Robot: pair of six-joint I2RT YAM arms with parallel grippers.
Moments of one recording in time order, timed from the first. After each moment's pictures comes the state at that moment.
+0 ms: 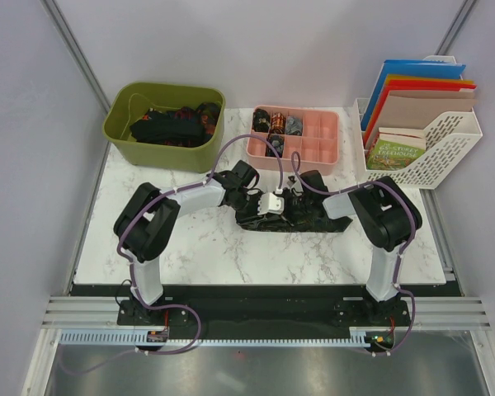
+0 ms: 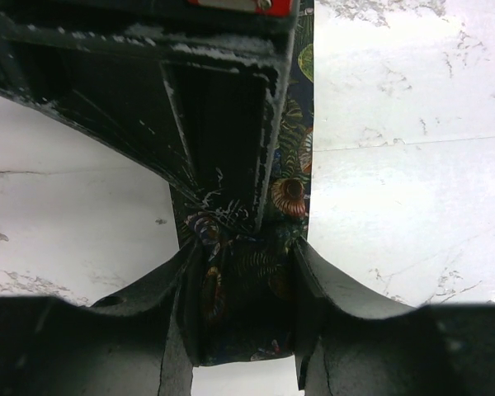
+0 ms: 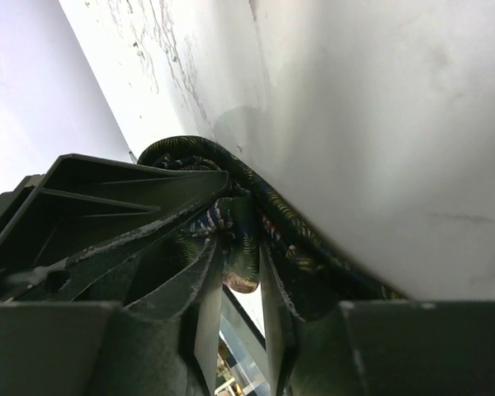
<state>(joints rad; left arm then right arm) -0.66 1.89 1.20 -0.47 0.48 0.90 0.44 1.94 0.83 0.31 -0.73 1.00</state>
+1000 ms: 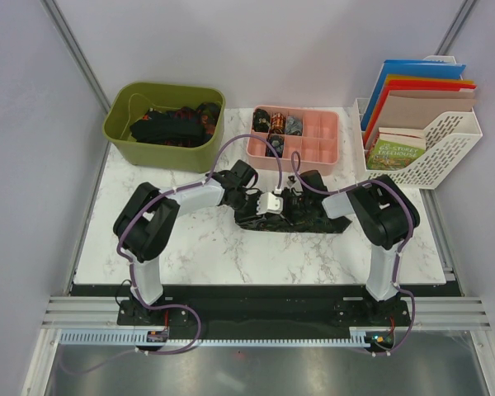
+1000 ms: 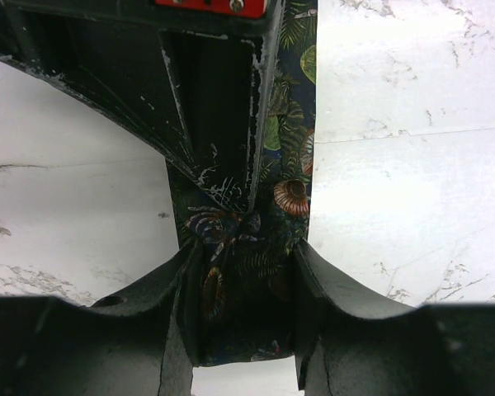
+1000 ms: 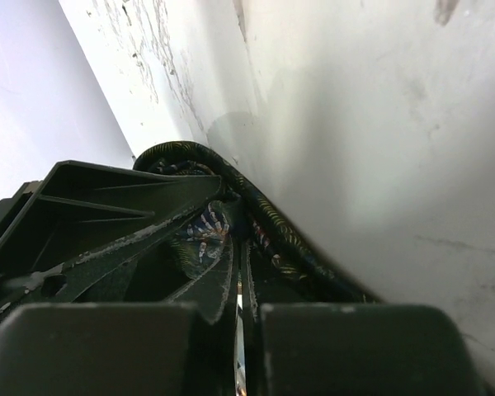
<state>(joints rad) -0.65 1.89 1.20 -0.47 0.48 0.91 0.43 1.96 0.84 0.32 -0.73 1.02</state>
